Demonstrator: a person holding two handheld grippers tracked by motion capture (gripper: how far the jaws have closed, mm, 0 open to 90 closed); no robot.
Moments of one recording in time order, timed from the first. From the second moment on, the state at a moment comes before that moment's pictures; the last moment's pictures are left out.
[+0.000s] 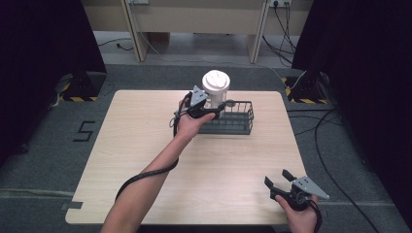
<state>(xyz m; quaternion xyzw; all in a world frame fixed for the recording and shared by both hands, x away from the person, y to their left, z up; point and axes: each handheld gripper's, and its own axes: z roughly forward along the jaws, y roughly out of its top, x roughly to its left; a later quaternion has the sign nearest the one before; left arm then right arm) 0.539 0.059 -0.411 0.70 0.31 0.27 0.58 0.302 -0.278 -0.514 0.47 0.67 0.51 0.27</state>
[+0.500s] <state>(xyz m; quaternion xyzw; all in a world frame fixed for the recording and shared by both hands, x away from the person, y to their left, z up) 0.554 0.053 -0.414 0.70 0.32 0.27 0.58 0.302 -0.278 -0.514 0.47 0.67 0.51 0.27</state>
